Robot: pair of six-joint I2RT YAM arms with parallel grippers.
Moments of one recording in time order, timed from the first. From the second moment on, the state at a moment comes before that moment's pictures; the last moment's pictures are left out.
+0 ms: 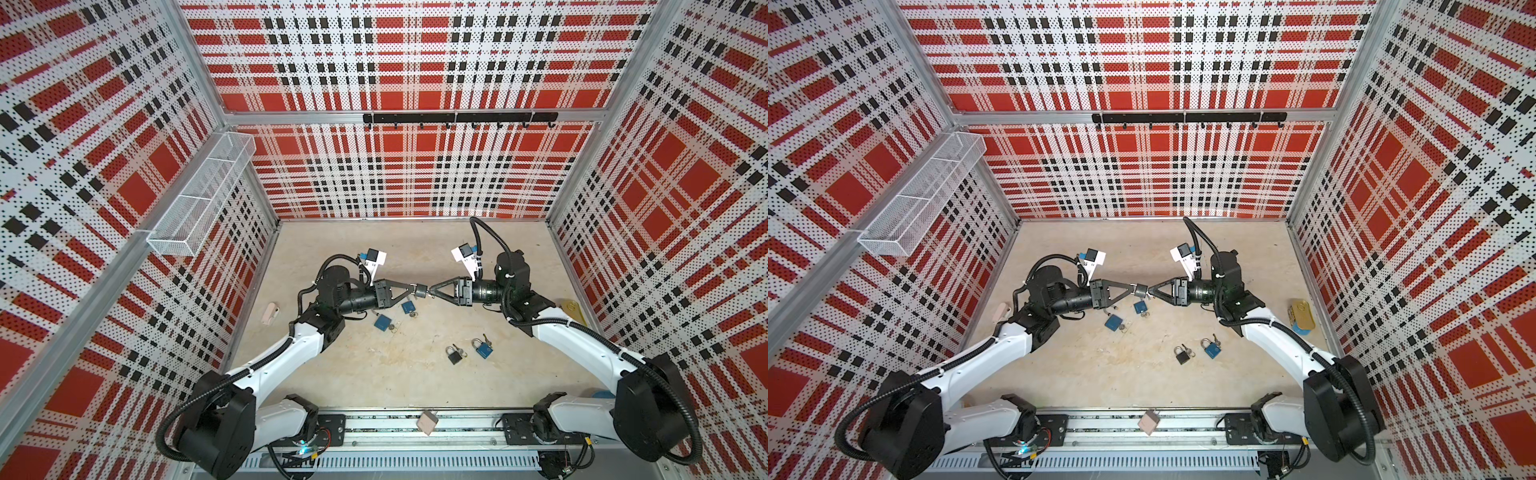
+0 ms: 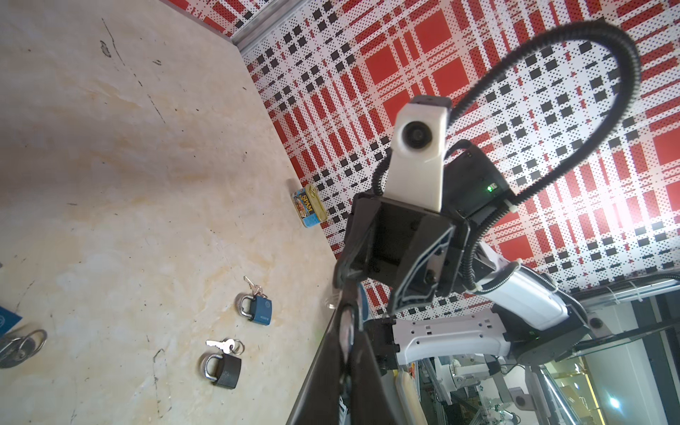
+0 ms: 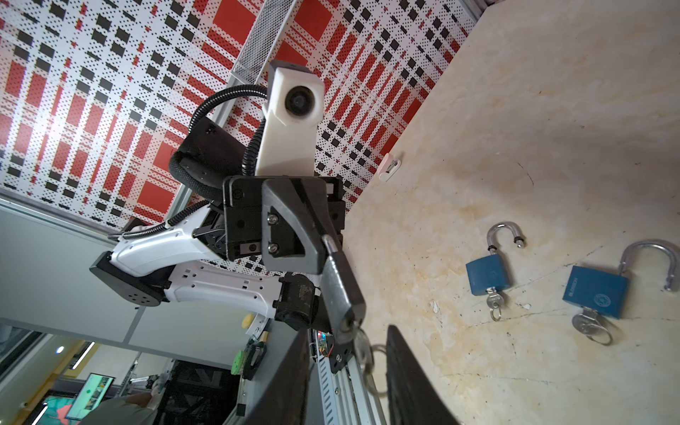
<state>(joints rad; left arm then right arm) -0.44 1.20 0.67 0.42 0.84 -0.95 0.45 1.30 0.81 0.22 -0.96 0.68</state>
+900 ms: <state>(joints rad) -0.43 1.19 0.68 0.42 0.84 -0.95 0.45 1.32 0.81 0.31 -0.98 0.73</state>
